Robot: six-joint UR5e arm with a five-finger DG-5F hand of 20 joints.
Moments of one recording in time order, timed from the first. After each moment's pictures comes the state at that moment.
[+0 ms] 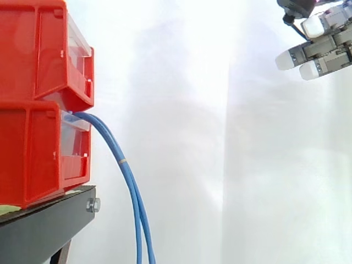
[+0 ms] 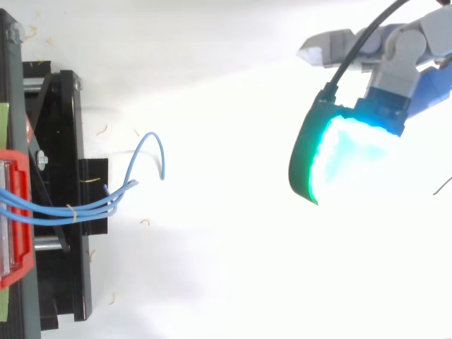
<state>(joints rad) 0.09 -1.85 -1.37 -3.12 -1.47 -0.14</state>
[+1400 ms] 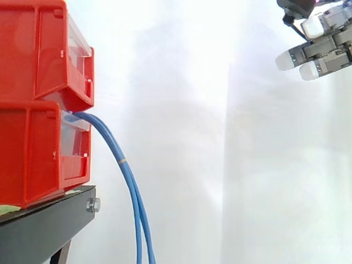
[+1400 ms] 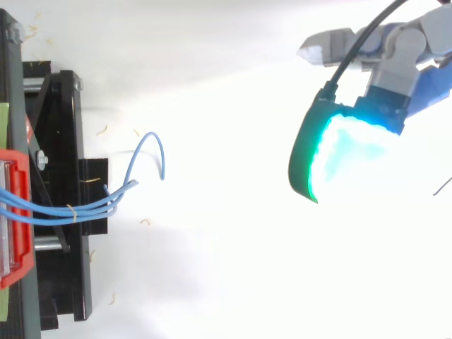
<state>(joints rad) 0.09 -1.85 -1.37 -3.12 -1.47 -0.14</state>
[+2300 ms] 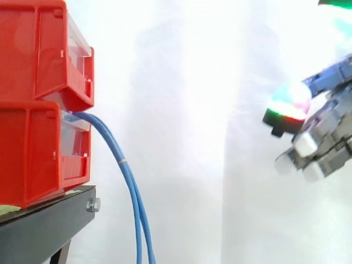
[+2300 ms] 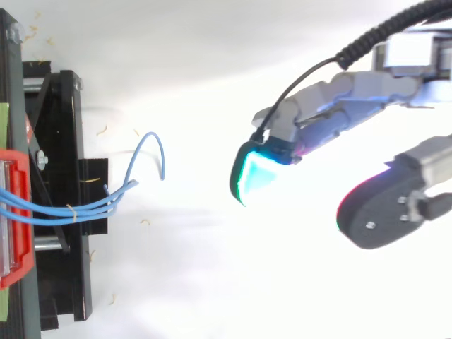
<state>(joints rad) 0.10 -1.98 -1.37 -3.14 -1.47 -0.12</state>
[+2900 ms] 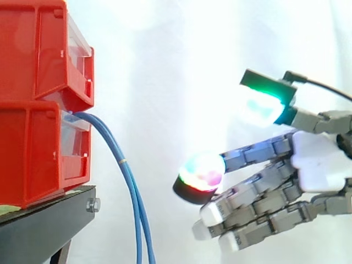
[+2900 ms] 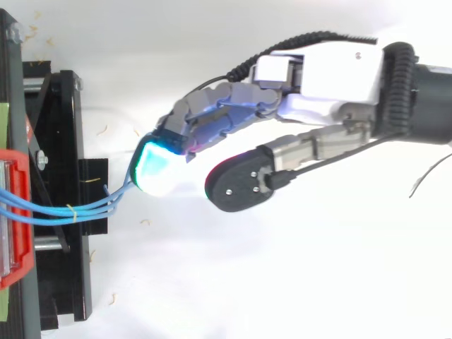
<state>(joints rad) 0.10 -2.20 -1.36 -2.77 -1.40 -0.04</state>
